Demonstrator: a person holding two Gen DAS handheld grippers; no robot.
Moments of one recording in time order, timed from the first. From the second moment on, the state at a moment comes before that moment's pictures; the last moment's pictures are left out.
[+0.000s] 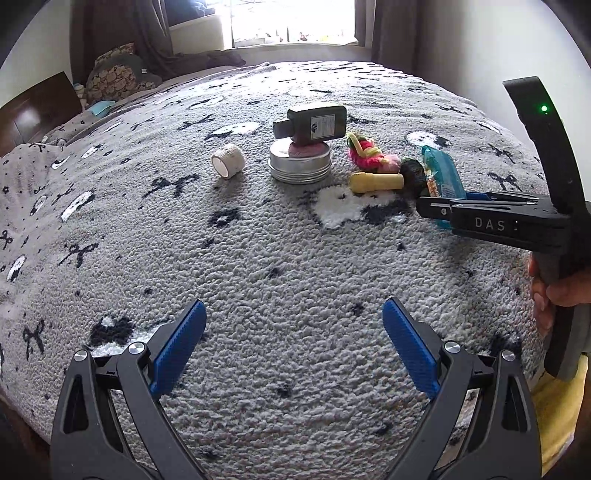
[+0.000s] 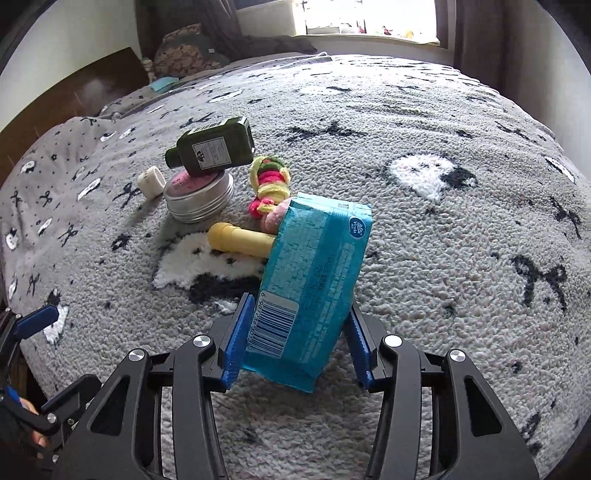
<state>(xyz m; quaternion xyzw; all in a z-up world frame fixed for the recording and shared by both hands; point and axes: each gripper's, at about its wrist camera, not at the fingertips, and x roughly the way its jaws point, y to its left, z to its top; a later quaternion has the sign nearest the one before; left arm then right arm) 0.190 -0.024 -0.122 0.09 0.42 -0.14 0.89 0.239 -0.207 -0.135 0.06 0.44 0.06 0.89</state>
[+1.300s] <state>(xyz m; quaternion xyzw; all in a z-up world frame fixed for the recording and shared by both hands) 0.315 -0.131 -0.149 0.06 0.45 -0.19 0.87 0.199 -0.322 -0.107 0.07 0.39 0.04 0.92</state>
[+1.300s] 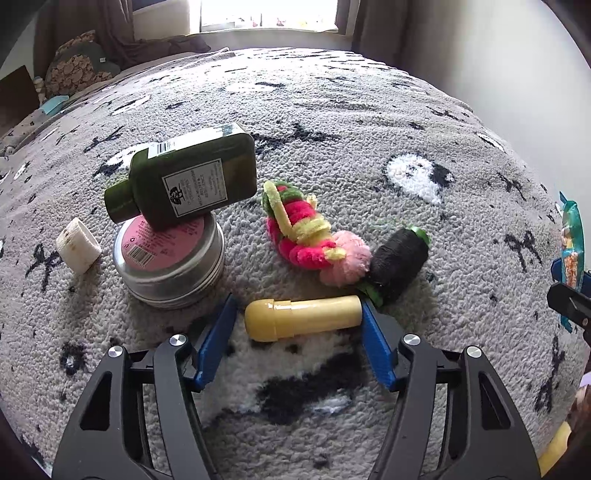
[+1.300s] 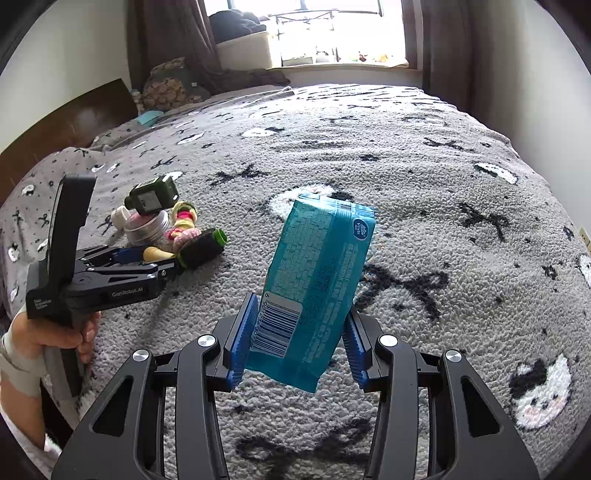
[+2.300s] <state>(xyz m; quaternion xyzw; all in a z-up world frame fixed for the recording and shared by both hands) 0.142 -0.063 -0.092 0.08 0.38 -0.21 0.90 0.100 -0.256 -0.064 0.04 0.37 0.05 0.93</state>
